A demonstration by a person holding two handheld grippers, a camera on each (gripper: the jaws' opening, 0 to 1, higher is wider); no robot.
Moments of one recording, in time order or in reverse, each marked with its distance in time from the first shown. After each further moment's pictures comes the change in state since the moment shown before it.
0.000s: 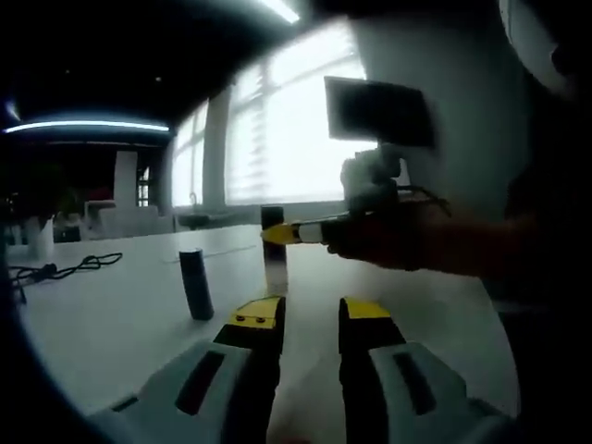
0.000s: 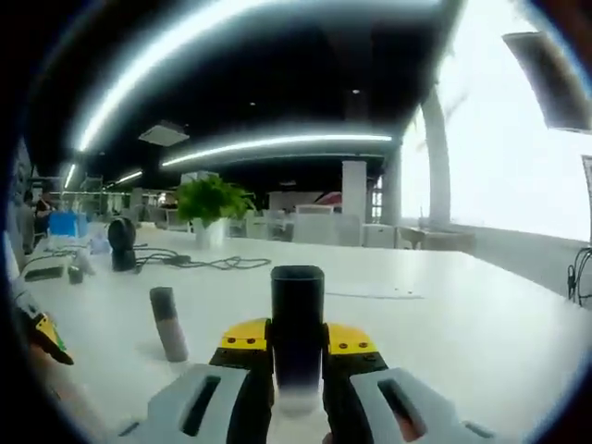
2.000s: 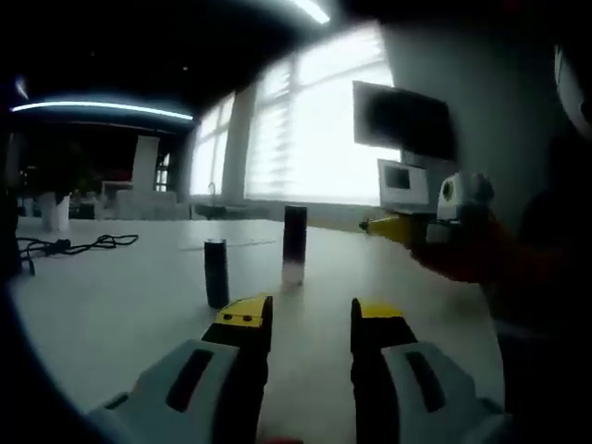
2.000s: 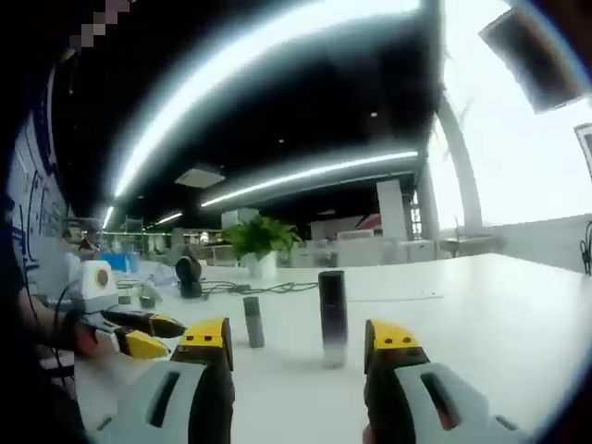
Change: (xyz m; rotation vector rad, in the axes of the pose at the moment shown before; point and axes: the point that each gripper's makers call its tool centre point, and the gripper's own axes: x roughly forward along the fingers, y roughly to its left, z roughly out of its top) left arm -0.015 0.014 0.003 -0.112 0.008 0.082; right arm -0.122 0.017 0.009 0.114 -0.146 0.236
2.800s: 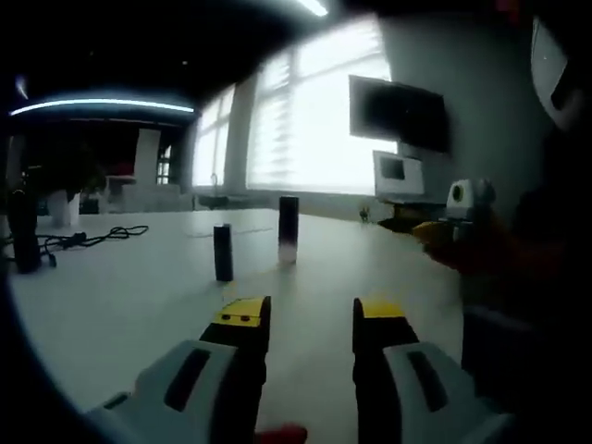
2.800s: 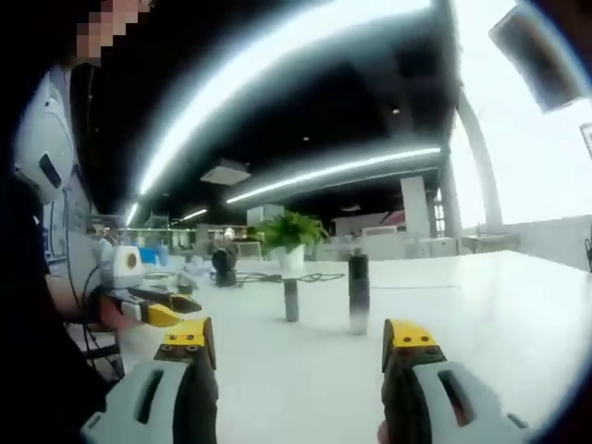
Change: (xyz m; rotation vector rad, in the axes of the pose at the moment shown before) left arm -0.057 -0.015 -0.003 0.014 0.038 0.022; right arm -0.065 0.030 -0.003 -0.010 0.016 0.108
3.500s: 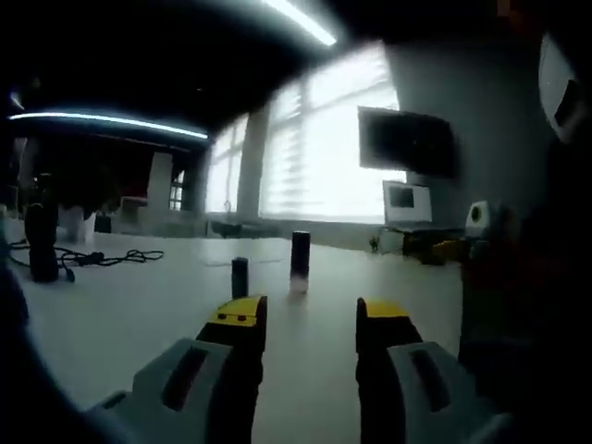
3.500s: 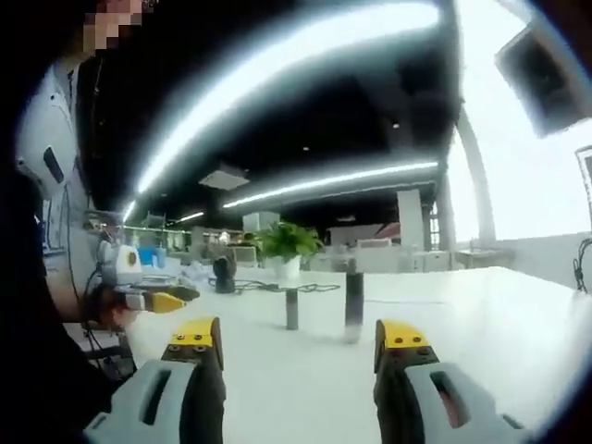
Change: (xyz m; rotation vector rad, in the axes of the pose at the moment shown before) left arm -0.021 -0.003 0.033 0.020 -0.130 0.046; right arm -0.029 0.011 0.025 -0.050 -0.042 -0.023
